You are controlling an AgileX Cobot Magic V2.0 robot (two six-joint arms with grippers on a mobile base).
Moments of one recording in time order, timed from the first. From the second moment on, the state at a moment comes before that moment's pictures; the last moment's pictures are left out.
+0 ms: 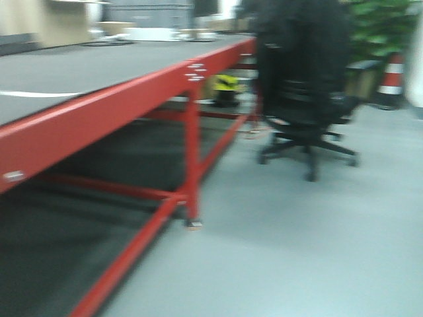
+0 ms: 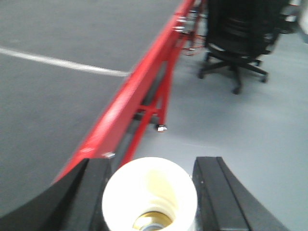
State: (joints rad) left arm -0.02 0.51 -0.77 -0.01 0.66 -0.03; right arm 0.04 0.74 -0.85 0.15 0.61 -0.09
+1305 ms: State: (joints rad) left arm -0.02 0.51 -0.77 -0.01 0.66 -0.03; right arm 0.04 0.74 -0.85 0.15 0.61 -0.09
